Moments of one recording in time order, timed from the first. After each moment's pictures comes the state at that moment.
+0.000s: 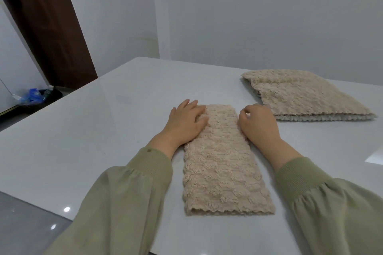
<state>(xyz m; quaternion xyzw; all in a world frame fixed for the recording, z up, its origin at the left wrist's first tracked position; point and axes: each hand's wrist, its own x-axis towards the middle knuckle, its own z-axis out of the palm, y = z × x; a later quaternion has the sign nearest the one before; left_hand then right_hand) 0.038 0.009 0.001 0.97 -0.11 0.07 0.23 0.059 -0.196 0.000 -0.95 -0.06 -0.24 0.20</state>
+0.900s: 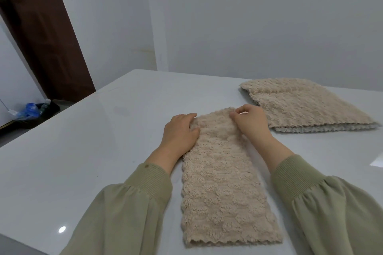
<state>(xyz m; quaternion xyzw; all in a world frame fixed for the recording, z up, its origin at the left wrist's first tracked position) 0.056 0.010 -0.001 0.95 -0.05 0.12 0.29 0.084 -0.177 0.022 -0.85 0.02 -0.14 0.51</state>
